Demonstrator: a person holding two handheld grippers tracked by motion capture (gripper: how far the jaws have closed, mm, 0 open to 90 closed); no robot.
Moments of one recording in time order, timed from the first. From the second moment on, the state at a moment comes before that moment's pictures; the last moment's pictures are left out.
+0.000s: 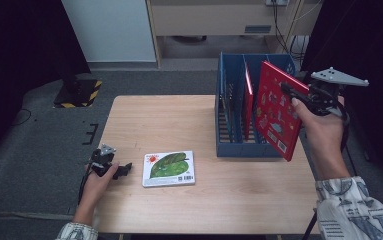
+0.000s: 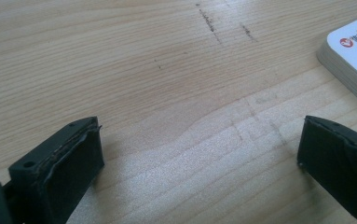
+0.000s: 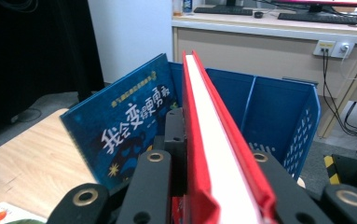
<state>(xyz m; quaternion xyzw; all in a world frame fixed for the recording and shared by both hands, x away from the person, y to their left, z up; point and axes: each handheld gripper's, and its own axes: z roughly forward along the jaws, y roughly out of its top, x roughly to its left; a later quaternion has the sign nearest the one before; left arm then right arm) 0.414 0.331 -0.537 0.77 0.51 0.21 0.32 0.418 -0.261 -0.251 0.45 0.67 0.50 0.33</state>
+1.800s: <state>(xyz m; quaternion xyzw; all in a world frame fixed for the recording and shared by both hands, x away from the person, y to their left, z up) 0.415 0.330 -0.537 0.78 0.51 0.21 0.31 0.514 -0.230 -0.283 0.51 0.61 0.48 0.36</state>
